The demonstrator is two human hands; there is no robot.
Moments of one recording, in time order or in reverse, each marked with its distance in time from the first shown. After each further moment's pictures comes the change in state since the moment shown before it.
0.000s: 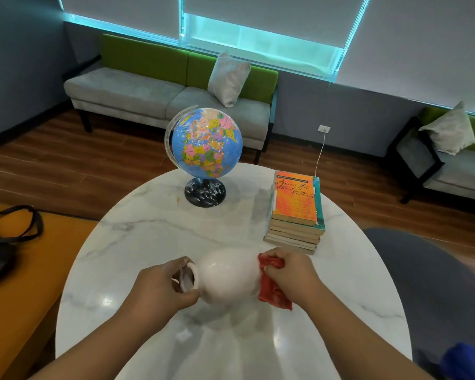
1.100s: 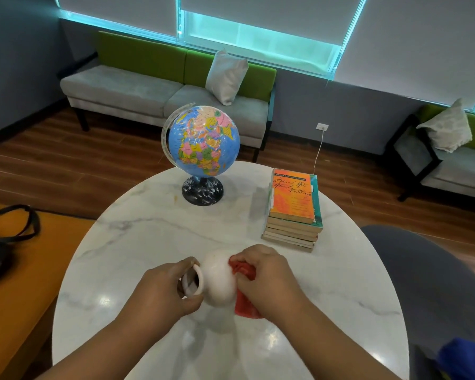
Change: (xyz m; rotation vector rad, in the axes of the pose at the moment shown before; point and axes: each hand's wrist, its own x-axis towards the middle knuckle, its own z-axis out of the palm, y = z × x) left_hand -0.005 -0.001 0.008 0.144 0.022 0.199; right_hand -0.032 -0.039 0.018 -0.177 0.014 -0.301
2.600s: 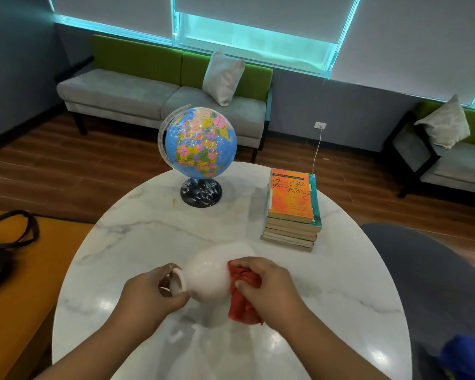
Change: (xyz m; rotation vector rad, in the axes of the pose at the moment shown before) left_hand -0.001 -0.007 -0.007 -0.186 -0.004 -0.315; right_hand -0.008 0.022 0.014 0.322 0.005 0.120
